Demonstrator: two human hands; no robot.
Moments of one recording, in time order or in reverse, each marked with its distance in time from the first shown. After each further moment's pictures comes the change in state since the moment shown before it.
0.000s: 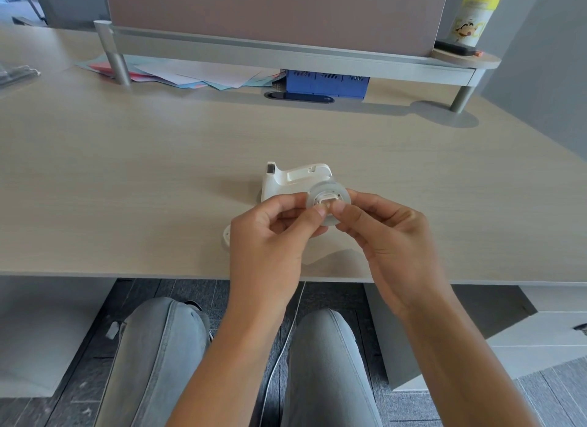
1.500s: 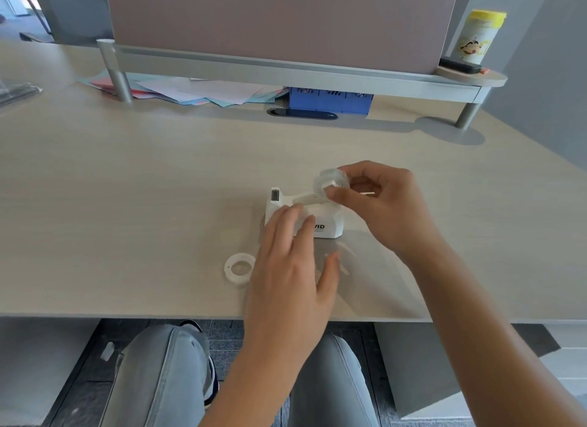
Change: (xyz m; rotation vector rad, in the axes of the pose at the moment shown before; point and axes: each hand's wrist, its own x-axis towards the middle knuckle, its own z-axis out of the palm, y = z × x) left_hand 0.019 -0.034 0.001 1.054 -0.063 0.511; right_hand 0.096 -0.014 -0.004 -0.656 0.000 -0.233
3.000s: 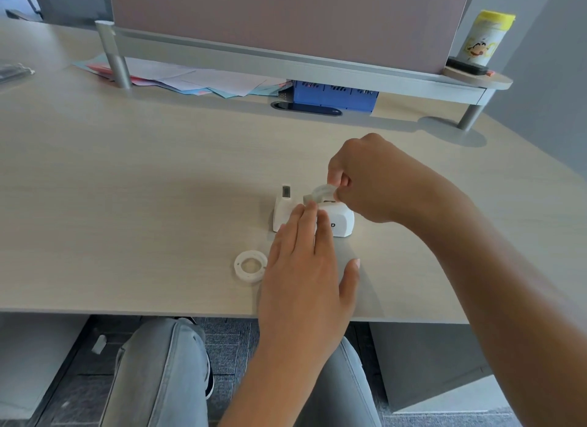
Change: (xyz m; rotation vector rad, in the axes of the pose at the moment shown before) left_hand 0.000 0.001 0.002 0.229 -0.161 -0.019; right_hand 0.032 -0.060 0.016 -1.009 -0.357 -0.155
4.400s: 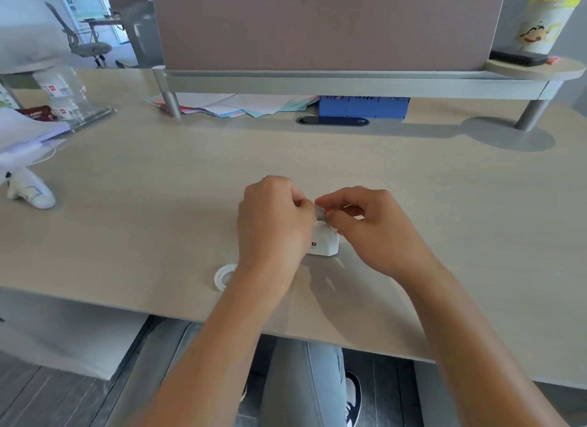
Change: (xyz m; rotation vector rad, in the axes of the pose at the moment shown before) left_hand 0.094 0.037 -0.040 -0.184 0.196 -0.441; right_hand -0.020 0.058 0.055 1.021 0.091 -0.008
